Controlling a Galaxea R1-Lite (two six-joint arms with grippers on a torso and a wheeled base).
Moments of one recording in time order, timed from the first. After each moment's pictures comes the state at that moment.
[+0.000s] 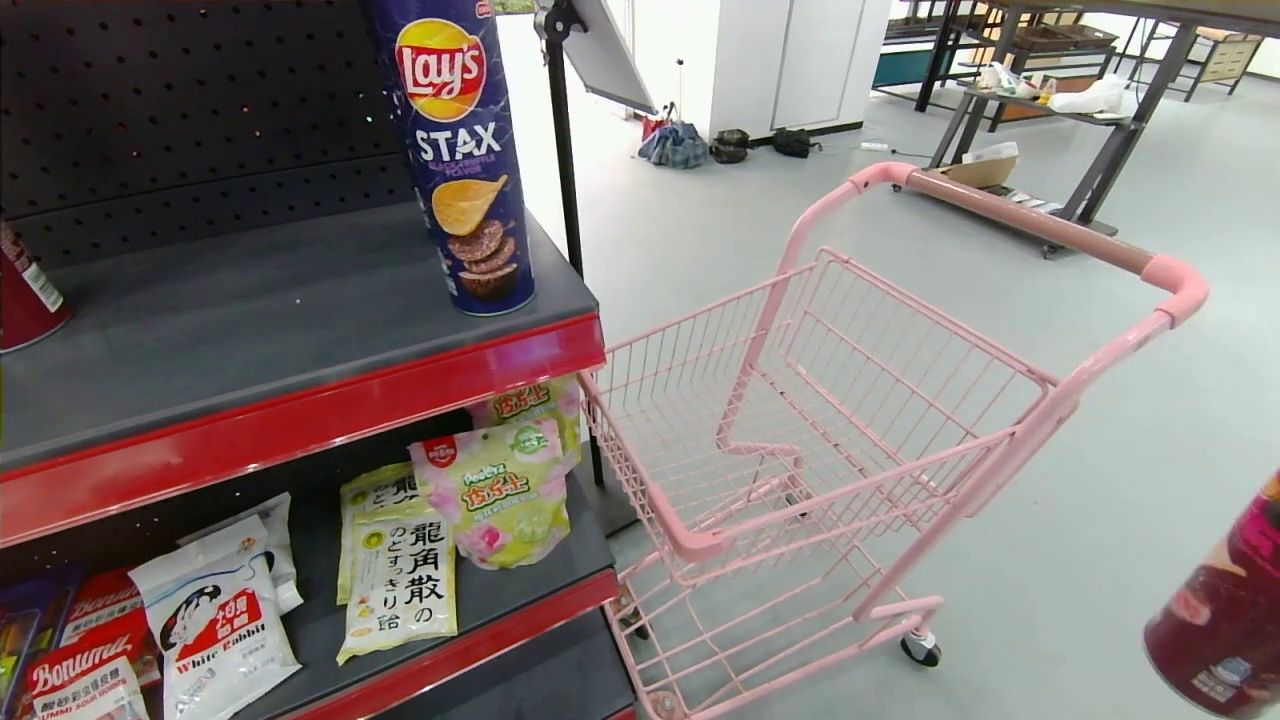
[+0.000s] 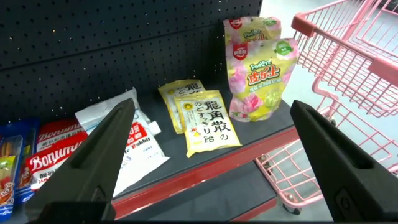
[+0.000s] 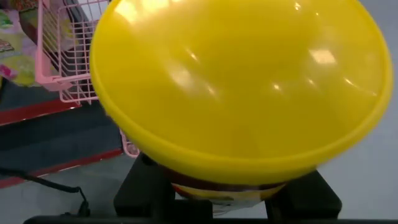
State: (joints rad) left arm 0.00 0.00 0.00 0.00 0.01 0.00; right arm 0.22 0.75 -0.63 0.19 -0.13 -0.06
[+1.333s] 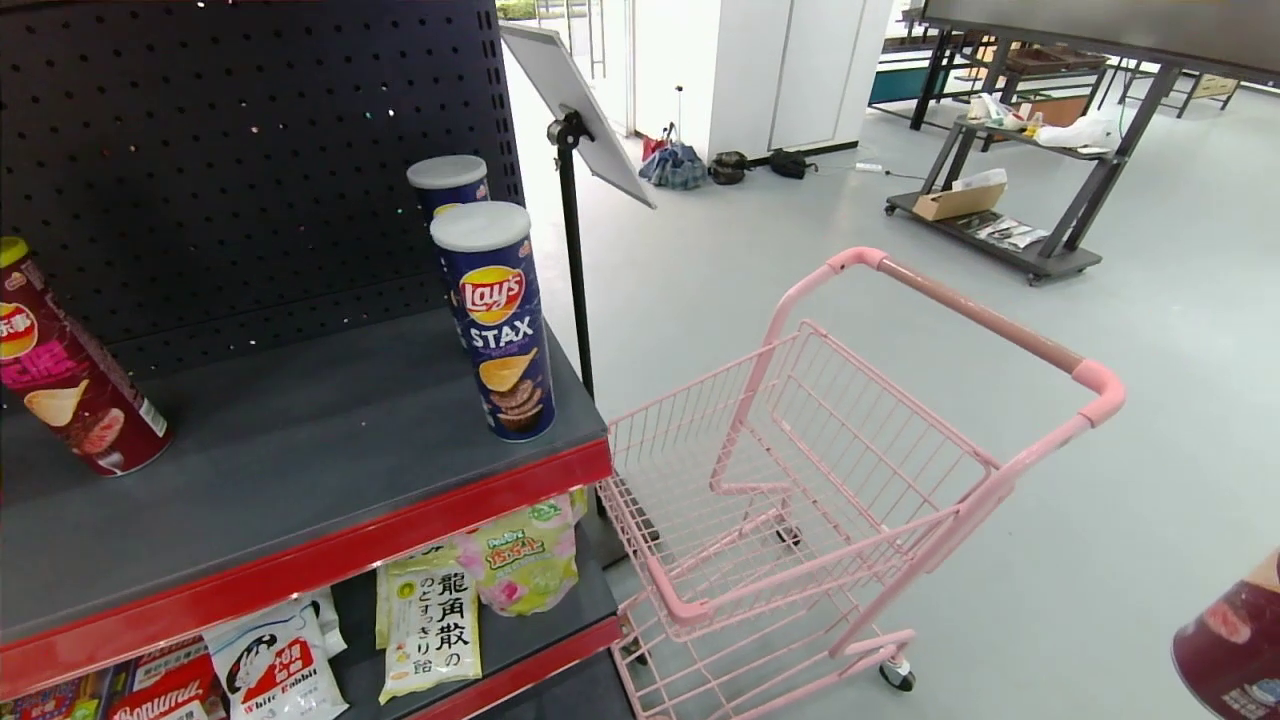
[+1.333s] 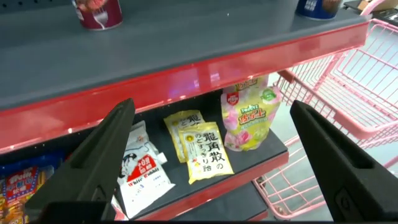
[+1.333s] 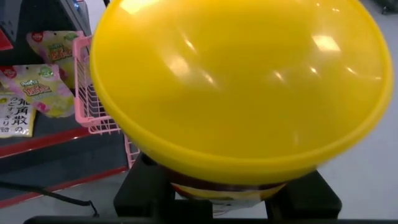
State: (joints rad) left arm 0.00 0.00 0.00 0.00 0.01 0.00; right arm 0.19 0.65 -0.59 0.18 -0.12 -0.08
